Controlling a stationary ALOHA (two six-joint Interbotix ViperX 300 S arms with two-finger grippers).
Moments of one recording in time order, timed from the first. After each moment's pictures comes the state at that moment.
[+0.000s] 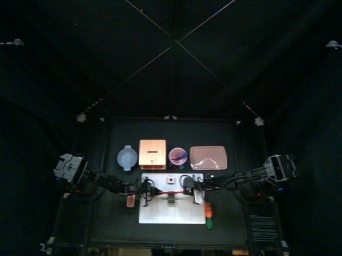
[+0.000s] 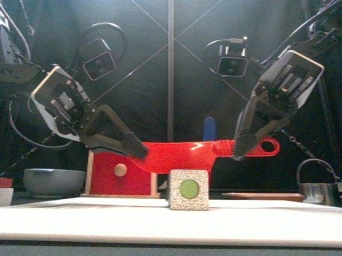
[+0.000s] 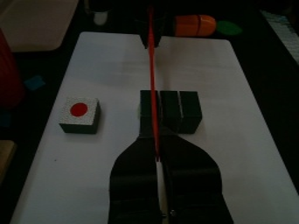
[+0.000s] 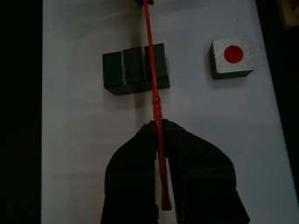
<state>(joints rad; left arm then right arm) -0.24 0.13 0.97 -0.39 -0.72 0.13 0.12 -0.10 0.85 0.19 0.01 0.04</state>
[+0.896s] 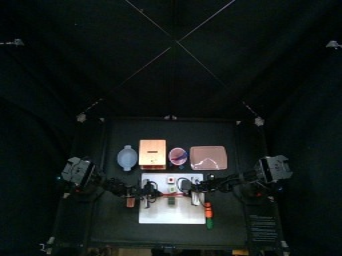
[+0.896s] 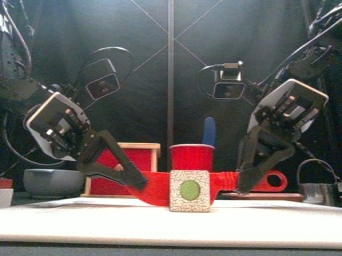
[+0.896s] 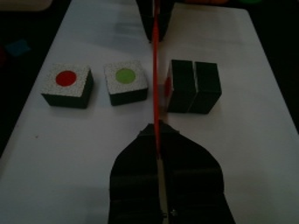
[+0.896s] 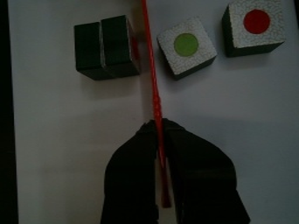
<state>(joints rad) -0.26 0.29 0.93 -0.47 -0.67 0.12 0.13 0.05 0.84 0.20 0.00 0.04</state>
